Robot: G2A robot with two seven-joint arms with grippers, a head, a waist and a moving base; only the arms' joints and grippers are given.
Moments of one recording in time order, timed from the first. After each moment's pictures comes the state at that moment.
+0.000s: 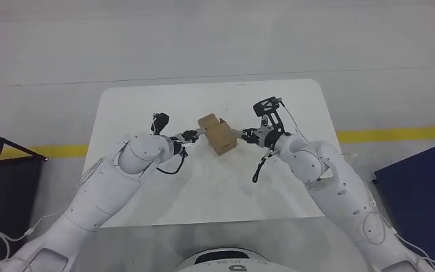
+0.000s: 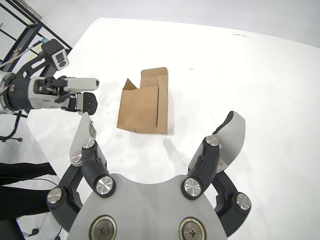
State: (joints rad) left arm 1.04 -0.99 -0.88 -1.64 -0.06 0.69 -0.63; right arm -1.29 -1.06 1.10 -1.82 -0.70 0.01 0.62
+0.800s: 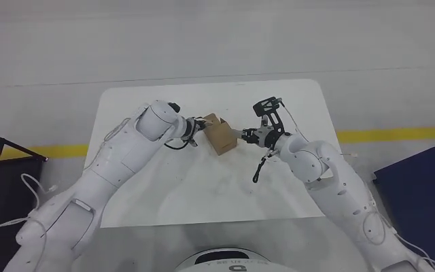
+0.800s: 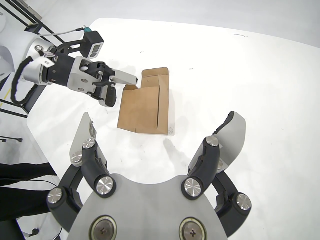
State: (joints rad) left arm 0.72 -1.19 -0.68 -1.20 -0.29 0.84 -0.62; right arm -1.29 -1.06 1.10 -1.82 -0.70 0.01 0.62
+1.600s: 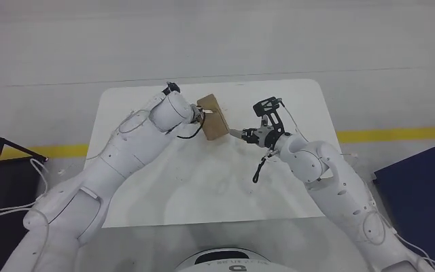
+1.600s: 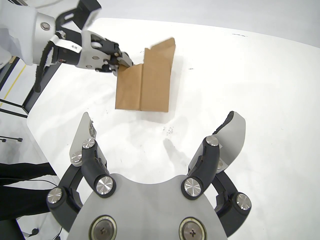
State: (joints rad) left arm 0.63 -1.22 -0.58 -1.26 -0.02 0.92 -0.46; right arm -1.29 -1.06 1.10 -1.82 -0.70 0.01 0.62
